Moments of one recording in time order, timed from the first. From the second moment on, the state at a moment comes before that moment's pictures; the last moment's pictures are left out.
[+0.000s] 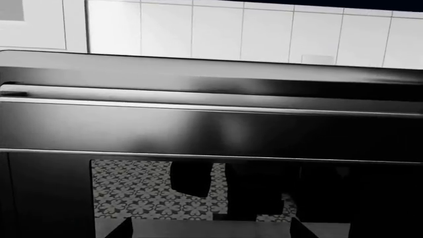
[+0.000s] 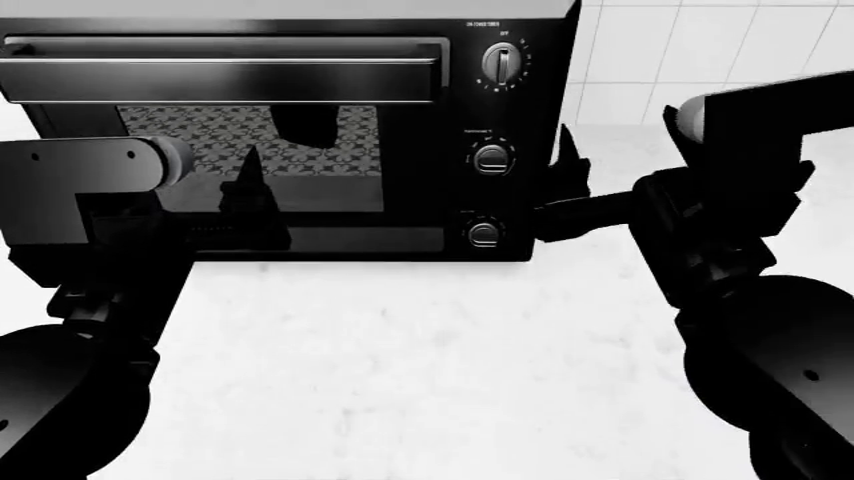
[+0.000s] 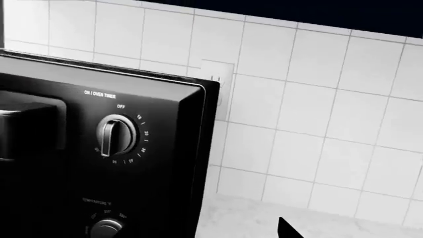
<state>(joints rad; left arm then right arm) -0.68 -0.24 -0.22 0.82 -0.70 -1.35 -0.36 0.84 0.32 0.00 -0.76 0.67 1.38 0.36</state>
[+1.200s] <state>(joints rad) -0.67 -0.25 -0.24 0.81 -0.77 -1.34 -0.40 1.28 0.34 -0.33 -0.29 1.84 1.06 1.55</state>
